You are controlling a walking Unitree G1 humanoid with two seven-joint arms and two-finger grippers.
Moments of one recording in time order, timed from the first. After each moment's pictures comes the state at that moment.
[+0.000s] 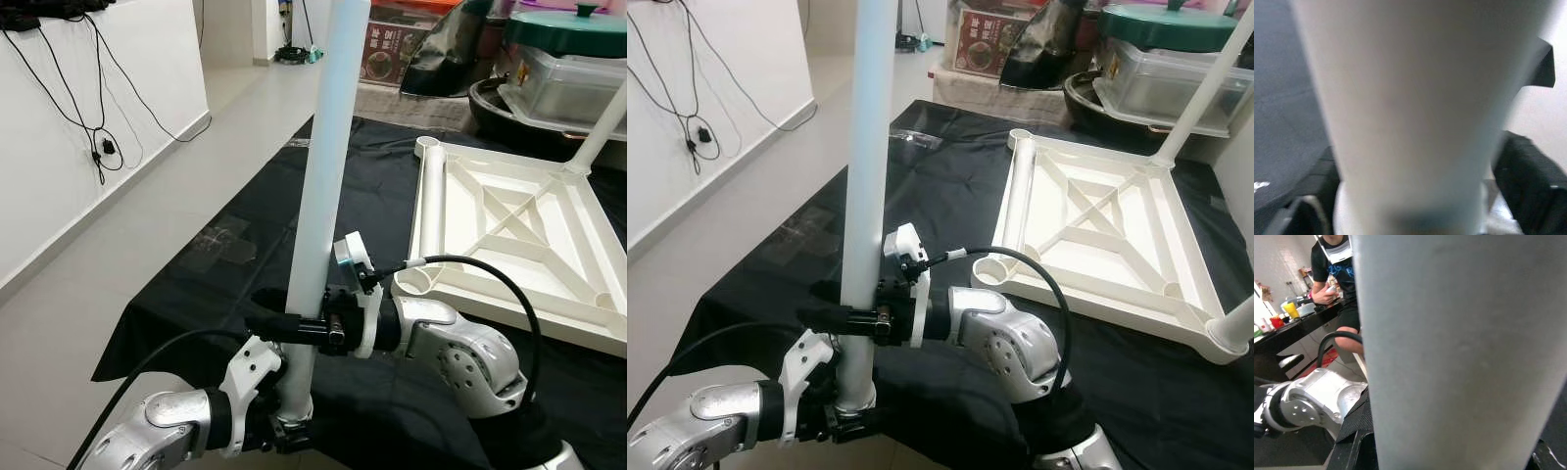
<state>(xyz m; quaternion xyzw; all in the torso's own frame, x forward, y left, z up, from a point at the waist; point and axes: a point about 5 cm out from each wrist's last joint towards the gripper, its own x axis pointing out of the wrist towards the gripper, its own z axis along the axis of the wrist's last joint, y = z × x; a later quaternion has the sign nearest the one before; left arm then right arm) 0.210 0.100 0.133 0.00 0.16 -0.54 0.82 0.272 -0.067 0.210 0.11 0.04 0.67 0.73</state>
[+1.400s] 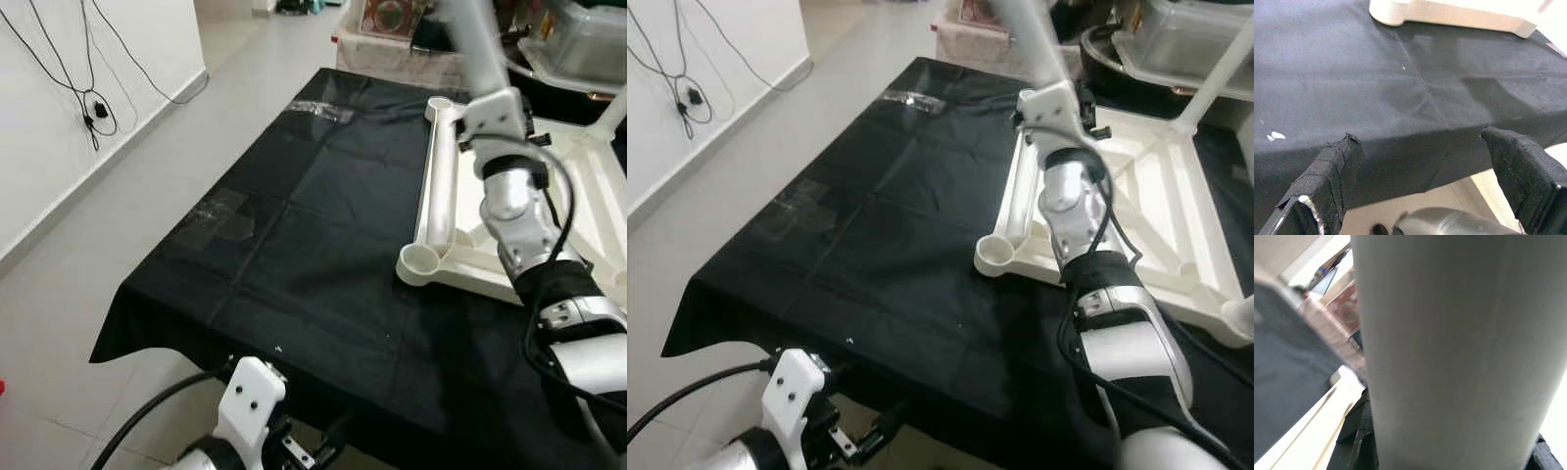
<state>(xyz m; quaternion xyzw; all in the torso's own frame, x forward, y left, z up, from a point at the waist) 0.144 0.083 0.154 -0.05 0.11 -0.38 0.92 0.400 -0.217 0.280 -0.42 -0.22 -0.17 0.86</state>
